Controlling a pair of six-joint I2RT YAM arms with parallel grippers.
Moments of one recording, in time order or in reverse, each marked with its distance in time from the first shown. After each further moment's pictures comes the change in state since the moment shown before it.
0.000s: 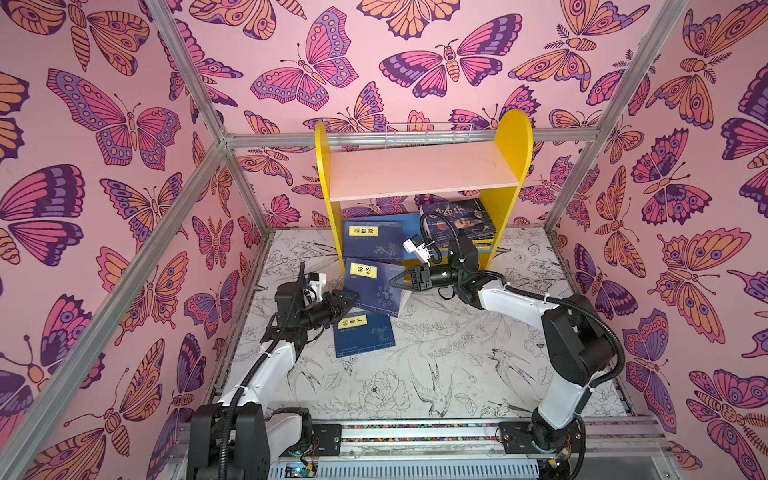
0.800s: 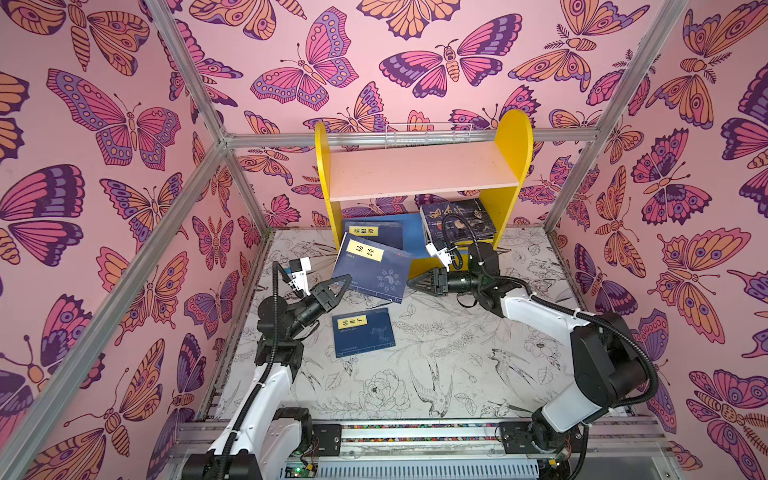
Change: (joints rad) left arm -0.005 -0.214 -0.080 0.494 -0.074 -0.169; right arm -0.060 -0.183 -0.148 -0.166 0.109 -0.086
